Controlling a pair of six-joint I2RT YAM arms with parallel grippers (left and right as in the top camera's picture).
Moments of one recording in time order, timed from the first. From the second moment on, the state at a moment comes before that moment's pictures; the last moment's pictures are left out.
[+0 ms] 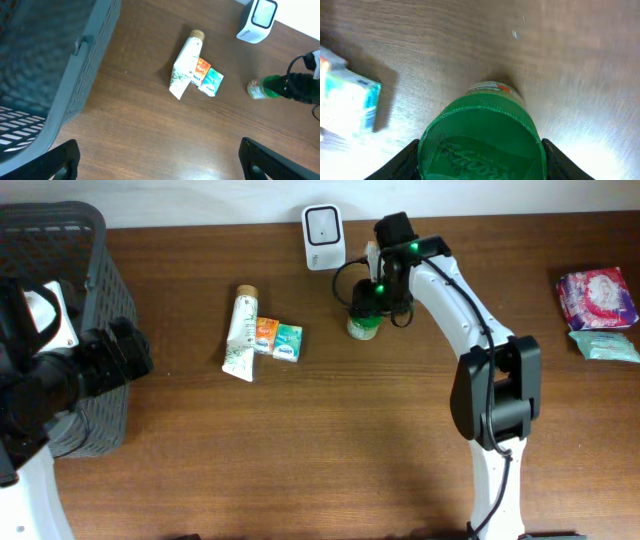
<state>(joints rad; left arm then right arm) 0.21 1.35 2.01 -1.62 0.12 -0.21 0.26 2.28 2.00 -1.05 -0.24 0.20</state>
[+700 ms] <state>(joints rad) 0.21 1.35 2.01 -1.62 0.12 -0.21 0.31 2.28 2.15 -1.20 -0.03 0.04</state>
